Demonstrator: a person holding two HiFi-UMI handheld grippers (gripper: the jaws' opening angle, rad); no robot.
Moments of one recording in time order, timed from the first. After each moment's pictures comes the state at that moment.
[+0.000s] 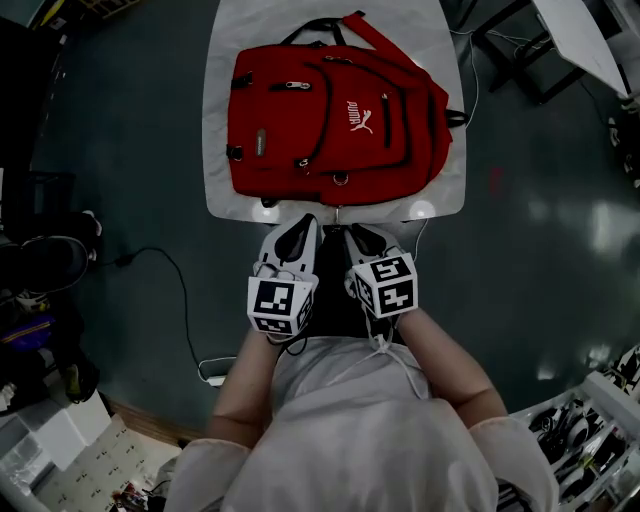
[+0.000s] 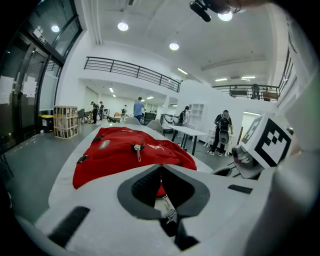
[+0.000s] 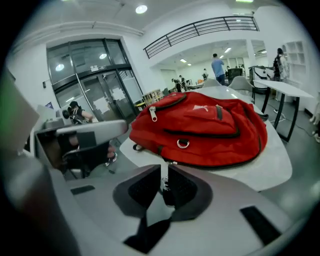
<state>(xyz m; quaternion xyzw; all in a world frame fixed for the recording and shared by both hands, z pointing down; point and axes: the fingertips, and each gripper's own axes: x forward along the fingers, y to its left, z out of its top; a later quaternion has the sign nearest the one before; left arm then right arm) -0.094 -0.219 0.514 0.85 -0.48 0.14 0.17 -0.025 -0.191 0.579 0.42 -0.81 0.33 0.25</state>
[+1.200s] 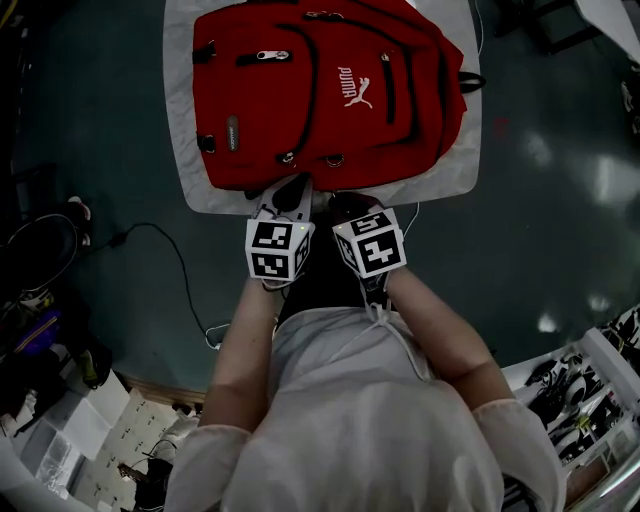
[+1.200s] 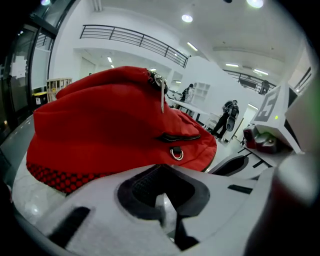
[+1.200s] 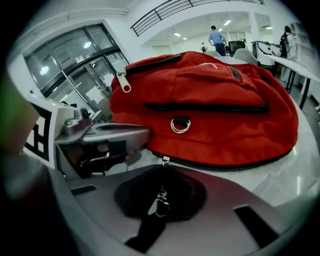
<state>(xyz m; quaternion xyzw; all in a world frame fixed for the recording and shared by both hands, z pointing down) -0.089 -0.277 0.637 0.82 -0.43 0.24 0.28 -0.047 -0.224 0.653 0.37 -0.77 0.41 0.32</state>
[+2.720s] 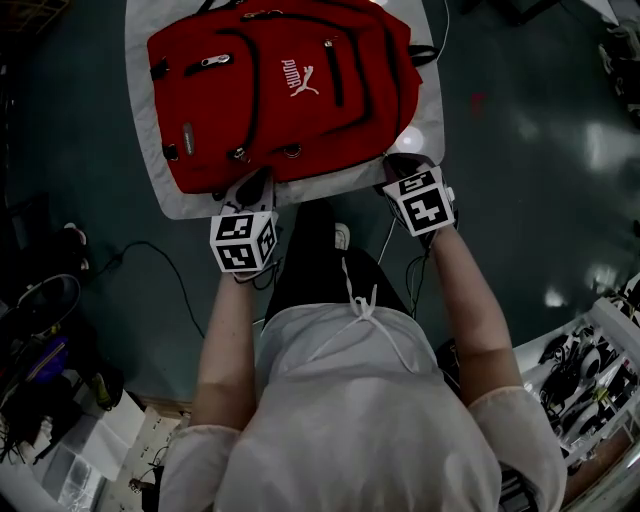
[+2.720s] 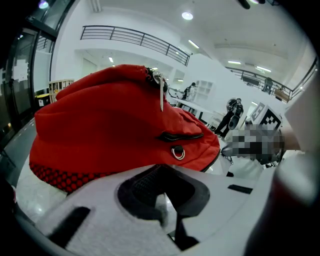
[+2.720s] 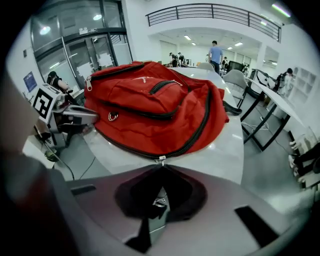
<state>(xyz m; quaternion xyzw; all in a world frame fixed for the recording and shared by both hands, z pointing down) -0.092 -0.279 0.641 0.81 -0.44 0.25 0.28 0.130 -0.251 0.652 0.43 -0.74 0.31 0.42</state>
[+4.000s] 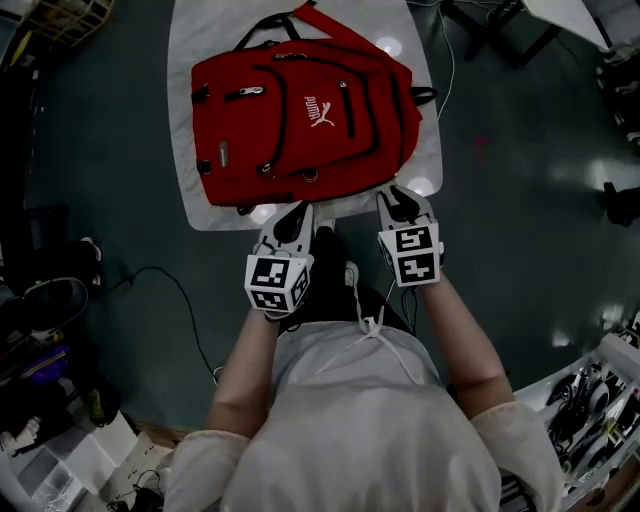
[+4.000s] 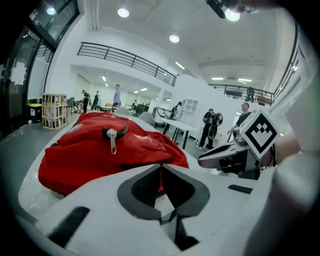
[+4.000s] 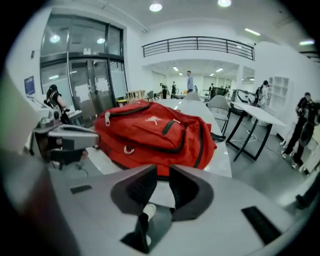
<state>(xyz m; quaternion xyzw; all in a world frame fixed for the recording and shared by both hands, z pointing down) -0.044 -0.241 0.558 0.87 -0.42 0.16 0.21 0.103 -0.240 0.575 0.53 -0.76 0.23 0.29</state>
